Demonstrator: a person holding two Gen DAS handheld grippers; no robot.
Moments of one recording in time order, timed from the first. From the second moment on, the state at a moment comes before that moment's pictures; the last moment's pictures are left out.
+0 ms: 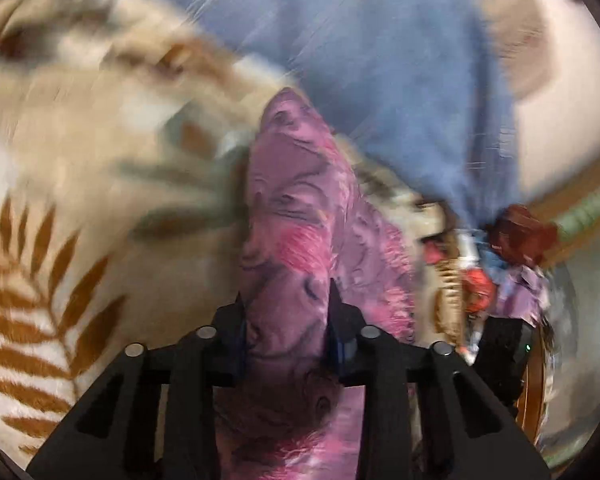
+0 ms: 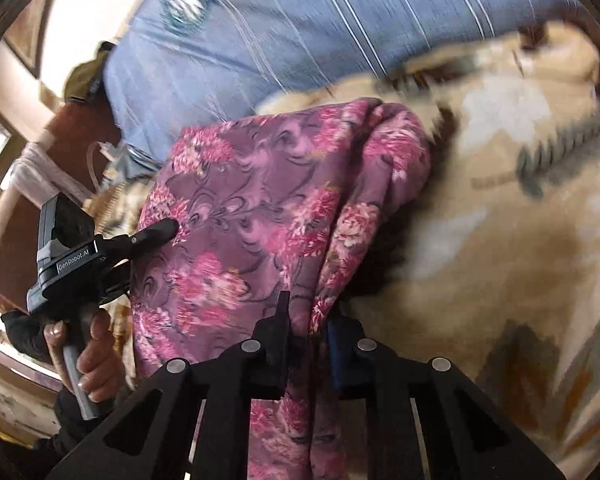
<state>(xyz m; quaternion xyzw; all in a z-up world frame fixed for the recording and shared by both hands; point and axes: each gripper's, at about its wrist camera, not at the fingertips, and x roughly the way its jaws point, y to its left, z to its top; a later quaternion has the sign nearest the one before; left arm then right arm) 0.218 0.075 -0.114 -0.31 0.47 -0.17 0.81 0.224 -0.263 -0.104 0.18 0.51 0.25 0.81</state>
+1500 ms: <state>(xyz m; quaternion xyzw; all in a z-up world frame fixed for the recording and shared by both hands) 0.099 0.055 -0.119 -0.17 0.45 -0.11 0.87 0.119 -0.249 -0.100 0.15 0.47 0.18 0.85</state>
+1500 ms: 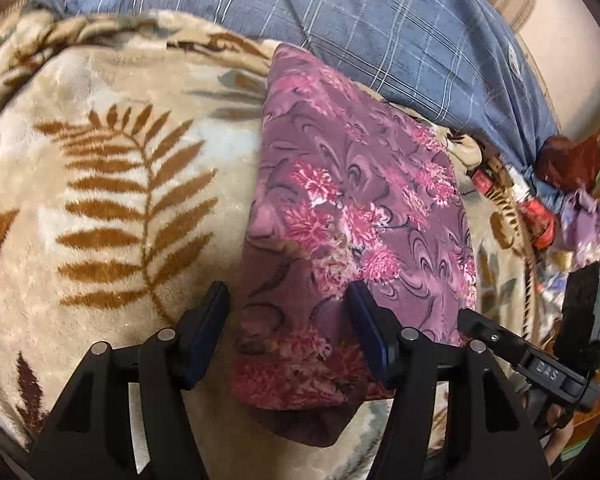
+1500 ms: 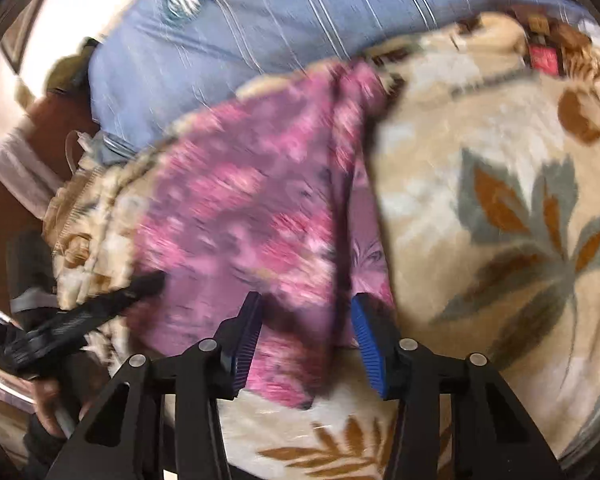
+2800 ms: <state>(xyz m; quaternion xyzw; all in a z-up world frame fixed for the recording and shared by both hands) -0.035 0.012 -0.101 -0.01 0.46 -0.02 0.89 -0.011 -0.249 -0.075 0.10 0.49 0.10 0.86</state>
